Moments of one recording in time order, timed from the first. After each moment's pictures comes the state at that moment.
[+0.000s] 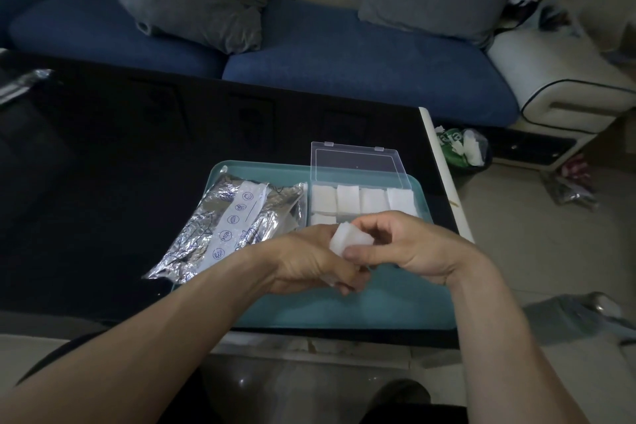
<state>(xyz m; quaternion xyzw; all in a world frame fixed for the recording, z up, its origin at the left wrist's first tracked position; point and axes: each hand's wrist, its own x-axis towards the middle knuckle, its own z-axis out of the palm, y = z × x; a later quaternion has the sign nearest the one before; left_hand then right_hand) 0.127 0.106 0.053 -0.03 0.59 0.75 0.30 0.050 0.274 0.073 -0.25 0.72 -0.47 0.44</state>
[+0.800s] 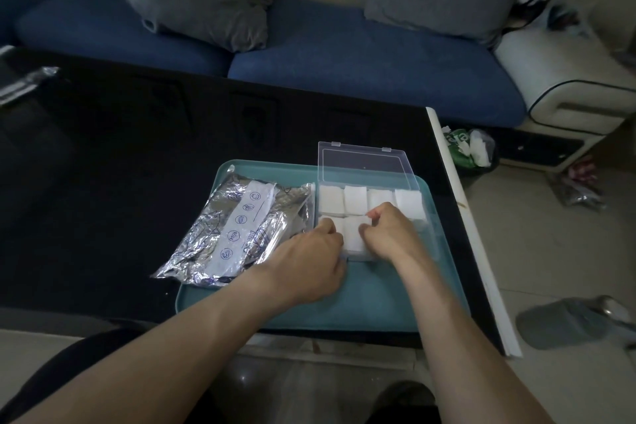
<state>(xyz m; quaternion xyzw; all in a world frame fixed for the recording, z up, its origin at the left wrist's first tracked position) 0.125 0.097 0.017 0.05 0.98 0.19 0.08 0.030 0.232 0.015 -0.02 0.94 -0.28 0.19</state>
